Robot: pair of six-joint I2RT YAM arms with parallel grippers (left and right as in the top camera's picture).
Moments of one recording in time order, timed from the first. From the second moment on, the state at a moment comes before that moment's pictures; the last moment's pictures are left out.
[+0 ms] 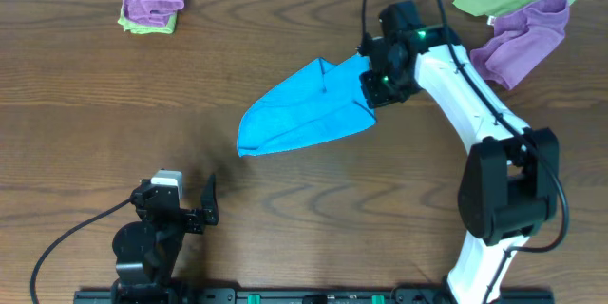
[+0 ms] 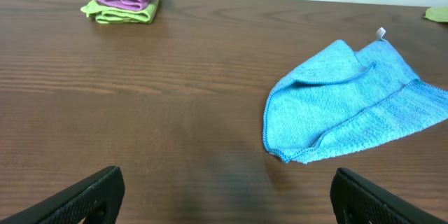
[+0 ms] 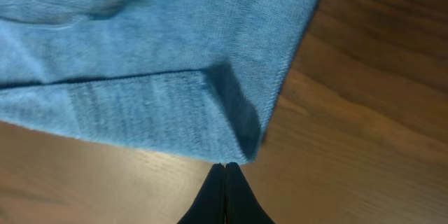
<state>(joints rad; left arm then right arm) 0.03 0.01 0.14 -0.47 0.18 -0.04 0.25 2.00 1.59 -0.98 -0.19 -0.05</state>
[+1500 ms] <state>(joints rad) 0.03 0.01 0.14 -0.47 0.18 -0.04 0.25 2.12 1.51 -0.78 -0.30 -0.14</state>
